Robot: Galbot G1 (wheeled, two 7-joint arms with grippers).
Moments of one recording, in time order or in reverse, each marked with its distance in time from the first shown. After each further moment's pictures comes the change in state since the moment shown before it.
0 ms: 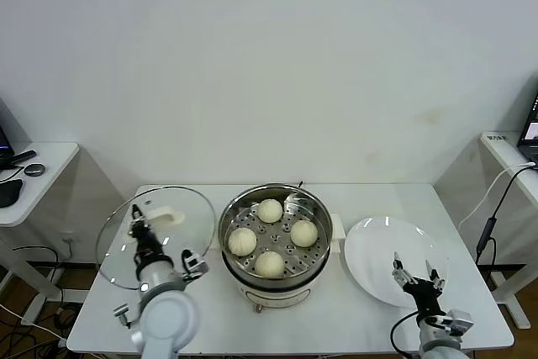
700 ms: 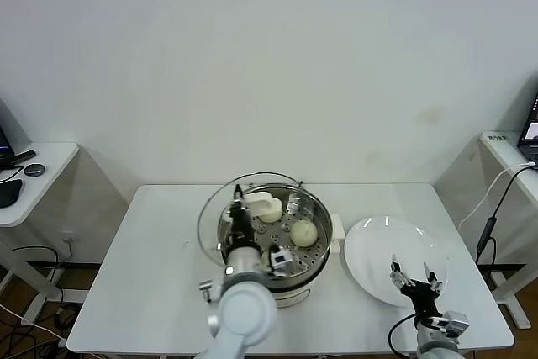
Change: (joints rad) left arm -0.156 -0.048 0.390 0.062 -0.051 0.014 0.051; right arm 0.000 0.018 0.002 -0.006 -0.034 0.000 -0.002
